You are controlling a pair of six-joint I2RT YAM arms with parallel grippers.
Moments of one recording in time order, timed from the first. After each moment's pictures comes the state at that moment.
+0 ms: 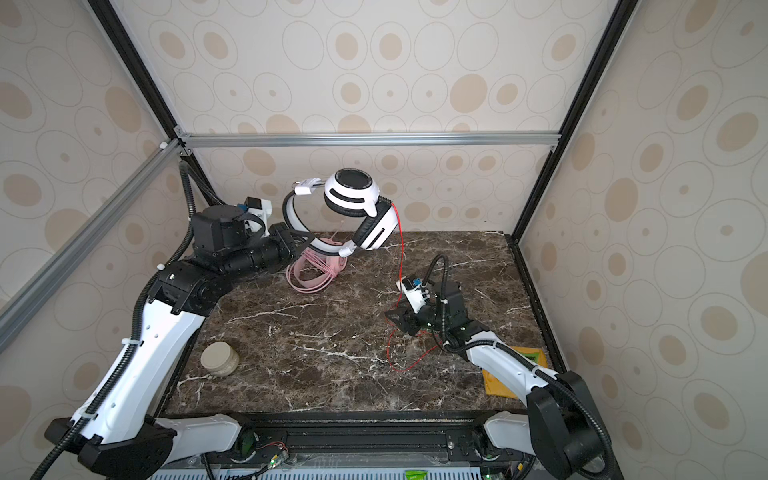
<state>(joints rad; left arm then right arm) -0.41 1.27 1.66 -0.71 0.26 -0.93 0.42 1.27 0.68 0.12 -0.58 0.01</state>
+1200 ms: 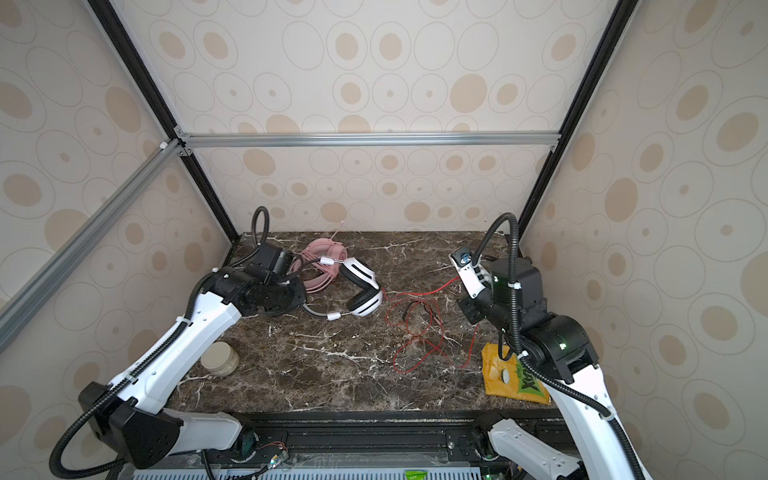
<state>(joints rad) -0.49 1.38 1.39 -1.08 -0.03 -0.76 0.44 0.93 1.45 -1.01 0.15 -0.35</state>
